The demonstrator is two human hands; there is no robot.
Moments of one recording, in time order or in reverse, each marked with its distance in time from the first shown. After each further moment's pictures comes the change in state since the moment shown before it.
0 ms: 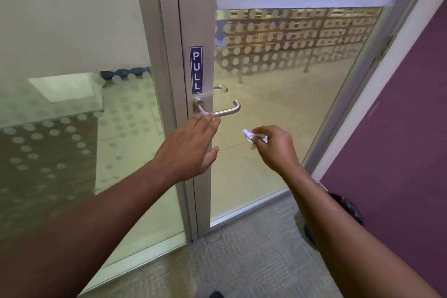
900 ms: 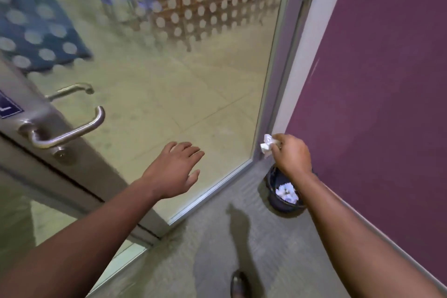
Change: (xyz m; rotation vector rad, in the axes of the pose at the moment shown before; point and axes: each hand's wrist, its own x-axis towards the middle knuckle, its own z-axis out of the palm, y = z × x) left_hand 0.191 0.165 0.167 -0.035 -0.425 0.239; right_hand 0.036 0.315 -0.117 -0.324 0.009 0.434
